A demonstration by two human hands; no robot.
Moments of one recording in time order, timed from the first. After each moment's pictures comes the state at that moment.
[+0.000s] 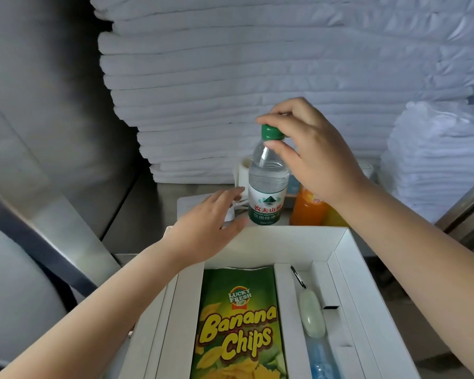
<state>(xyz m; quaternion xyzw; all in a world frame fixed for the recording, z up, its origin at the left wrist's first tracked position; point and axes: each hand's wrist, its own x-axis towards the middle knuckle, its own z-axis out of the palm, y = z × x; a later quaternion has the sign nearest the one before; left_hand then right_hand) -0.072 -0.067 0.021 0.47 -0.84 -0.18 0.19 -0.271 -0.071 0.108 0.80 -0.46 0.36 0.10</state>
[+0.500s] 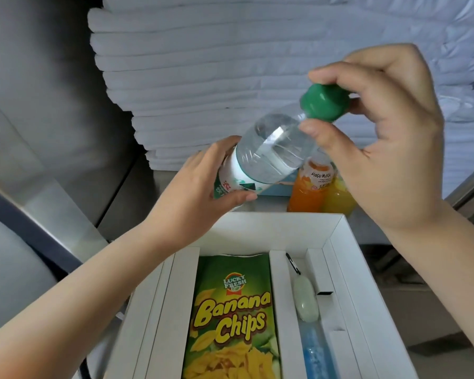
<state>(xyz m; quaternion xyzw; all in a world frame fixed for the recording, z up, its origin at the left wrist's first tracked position) -0.074 -0.042 0.065 0.41 -0.83 -0.16 0.35 -0.284 -0.005 0.127 0.77 -0.36 0.52 0.13</state>
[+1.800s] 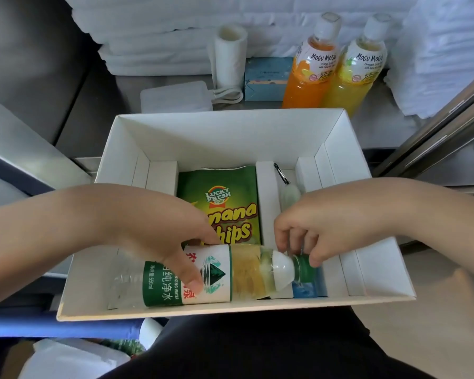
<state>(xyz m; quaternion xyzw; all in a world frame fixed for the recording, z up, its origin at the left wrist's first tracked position) -0.039 -0.007 -0.028 0.24 -0.87 -0.29 -0.31 -0.294 0.043 0.005 0.77 -0.41 -0.24 -0.42</state>
